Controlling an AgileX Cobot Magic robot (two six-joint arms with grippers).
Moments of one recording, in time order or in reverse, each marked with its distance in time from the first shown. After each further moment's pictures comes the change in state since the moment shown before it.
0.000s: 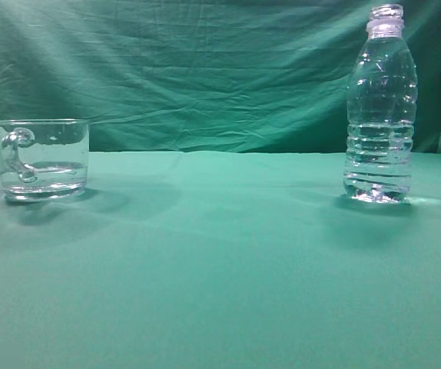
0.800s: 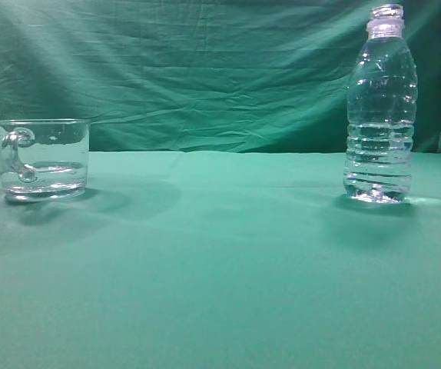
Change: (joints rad) left arm 0.000 0.000 0.000 0.000 0.000 0.000; right arm 0.000 0.000 0.002 0.000 -0.016 -0.017
